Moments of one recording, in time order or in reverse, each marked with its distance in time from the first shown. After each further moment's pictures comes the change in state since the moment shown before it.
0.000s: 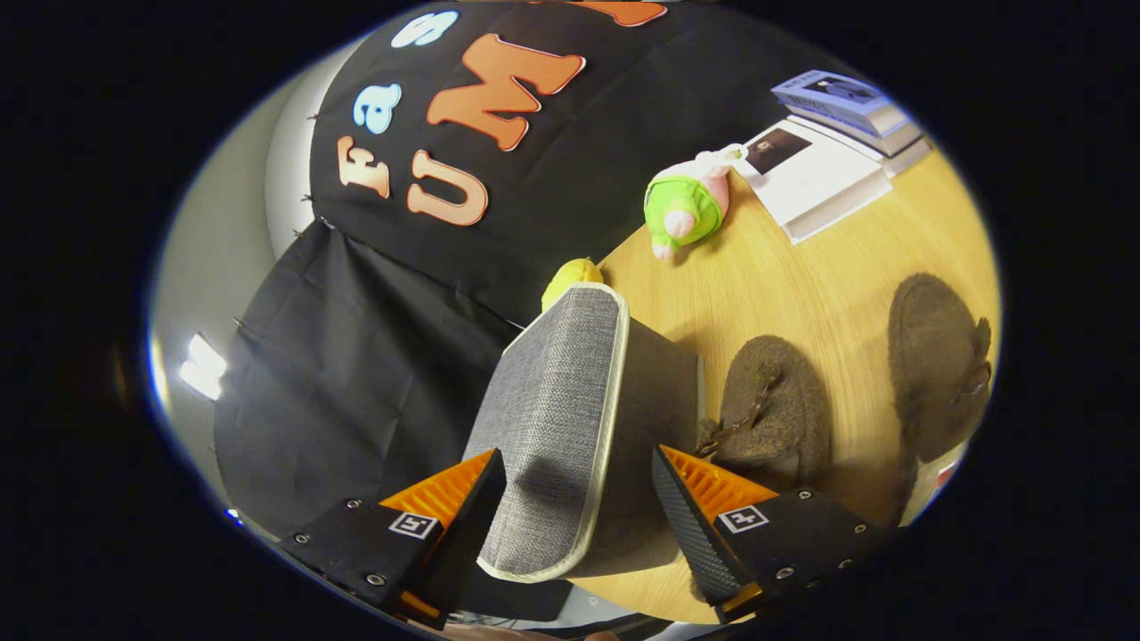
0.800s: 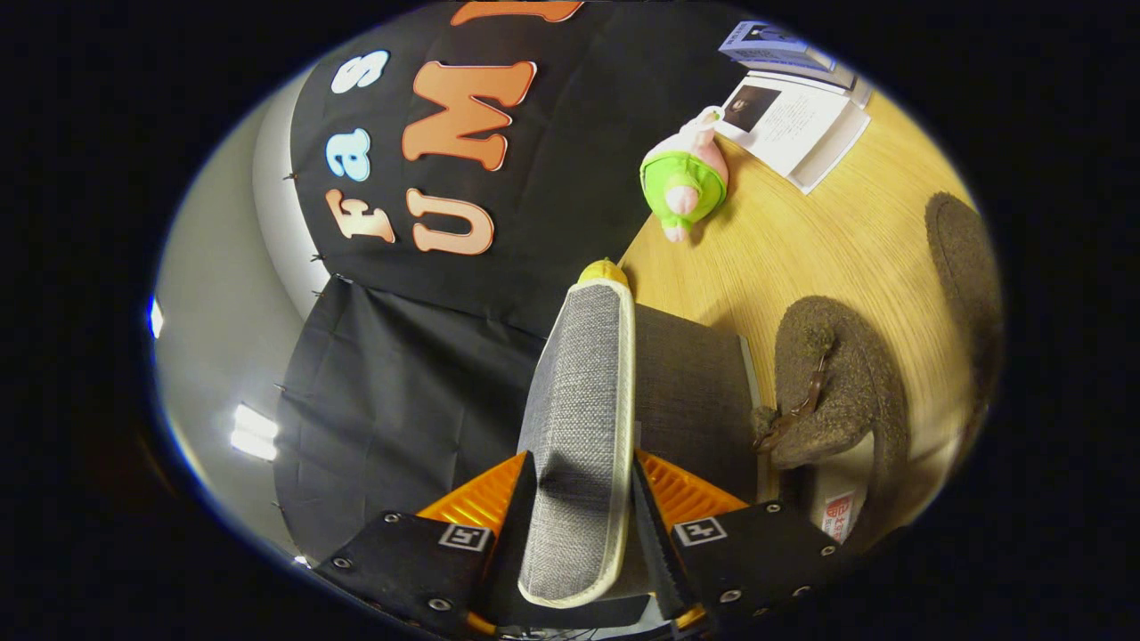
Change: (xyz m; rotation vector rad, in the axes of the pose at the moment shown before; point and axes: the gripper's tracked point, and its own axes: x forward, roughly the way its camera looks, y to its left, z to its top) arm 0.017 0.016 0.007 0.169 -0.038 0.105
